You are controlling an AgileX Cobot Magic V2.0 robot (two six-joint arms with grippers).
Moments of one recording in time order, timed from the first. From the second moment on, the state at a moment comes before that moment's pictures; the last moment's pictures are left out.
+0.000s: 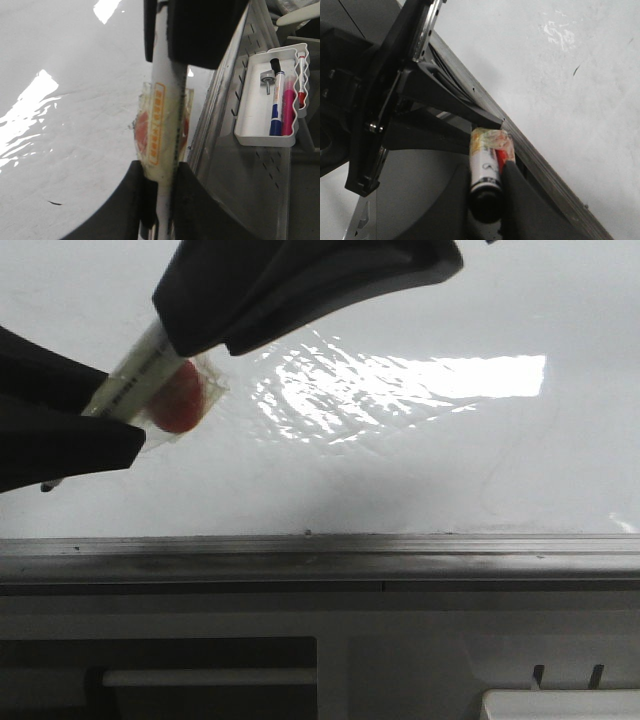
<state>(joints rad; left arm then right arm) -0.71 0.94 -0.28 0.72 -0.37 -0.01 0.97 1.15 -0.84 0.25 0.33 -0.14</state>
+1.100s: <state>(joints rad) -0.70 0.52 -0.28 0.26 -0.20 -0.01 0.77 1.14 -0.94 0.25 0.41 -0.09</state>
